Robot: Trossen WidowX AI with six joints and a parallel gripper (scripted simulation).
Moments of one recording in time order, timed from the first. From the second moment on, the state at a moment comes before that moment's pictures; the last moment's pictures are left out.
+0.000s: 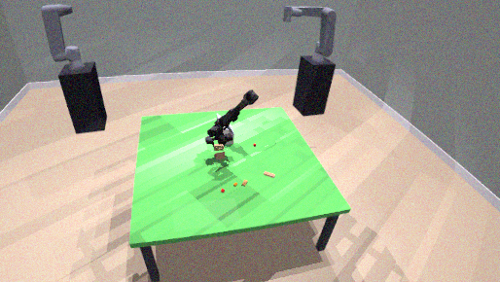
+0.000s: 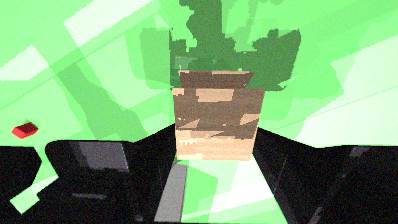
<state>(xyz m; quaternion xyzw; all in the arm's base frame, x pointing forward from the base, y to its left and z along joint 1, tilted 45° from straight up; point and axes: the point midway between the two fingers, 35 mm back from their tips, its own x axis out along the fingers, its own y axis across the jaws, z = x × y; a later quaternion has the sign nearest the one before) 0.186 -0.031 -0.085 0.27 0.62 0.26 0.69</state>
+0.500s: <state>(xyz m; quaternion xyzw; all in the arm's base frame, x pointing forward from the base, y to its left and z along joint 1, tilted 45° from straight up) 0.190 -0.025 -0.091 0.27 0.62 0.26 0.69</state>
